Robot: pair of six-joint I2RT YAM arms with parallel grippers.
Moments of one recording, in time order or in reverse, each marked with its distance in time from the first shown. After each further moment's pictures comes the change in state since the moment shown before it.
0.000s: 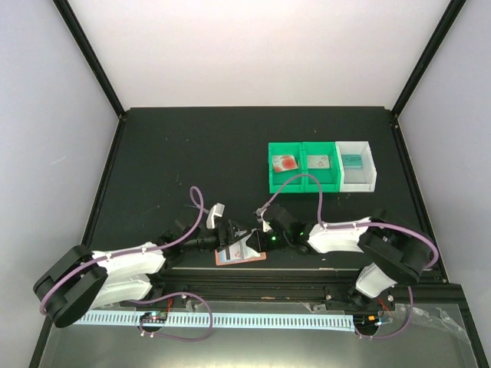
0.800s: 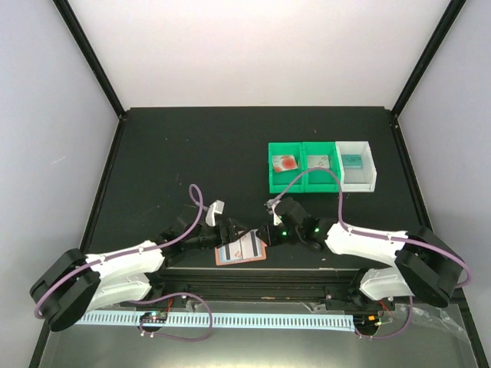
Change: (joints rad) left arm -0.024 -0.042 0.072 -0.140 -0.085 0.051; right arm -0.053 -0.273 0.002 -0.246 0.116 -0.104
